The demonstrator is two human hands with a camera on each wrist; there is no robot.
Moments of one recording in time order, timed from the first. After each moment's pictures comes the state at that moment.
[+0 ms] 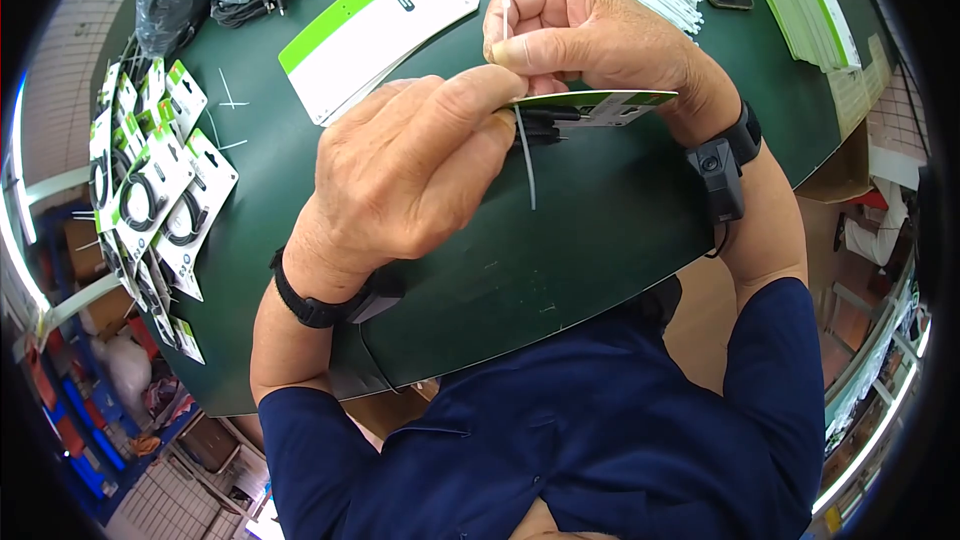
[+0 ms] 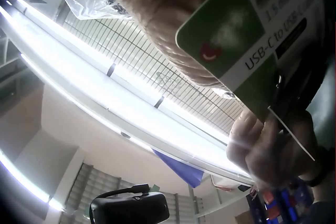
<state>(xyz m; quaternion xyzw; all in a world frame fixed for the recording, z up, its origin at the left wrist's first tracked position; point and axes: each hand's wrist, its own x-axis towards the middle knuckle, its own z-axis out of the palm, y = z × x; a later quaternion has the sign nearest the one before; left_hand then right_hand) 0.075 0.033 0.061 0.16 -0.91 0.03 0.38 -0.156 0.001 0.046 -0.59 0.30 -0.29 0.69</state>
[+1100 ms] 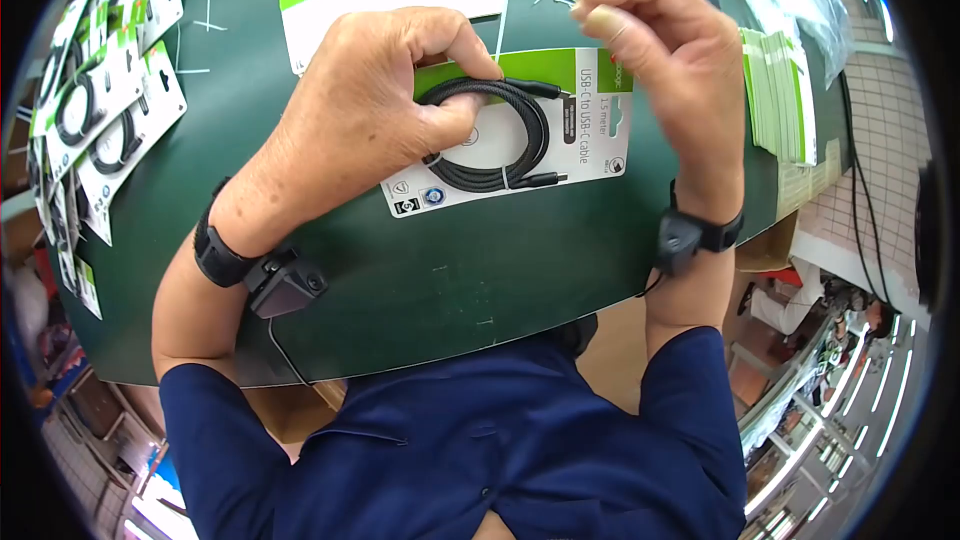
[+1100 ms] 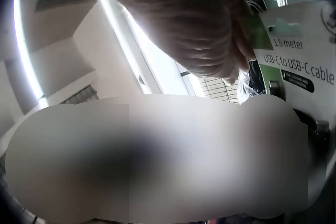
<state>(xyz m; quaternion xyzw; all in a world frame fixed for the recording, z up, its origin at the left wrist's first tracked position) 0.091 0.030 0.055 0.41 -0.76 -0.38 0.35 -0.169 0.004 0.076 -0.72 0.43 -0.39 0.37</state>
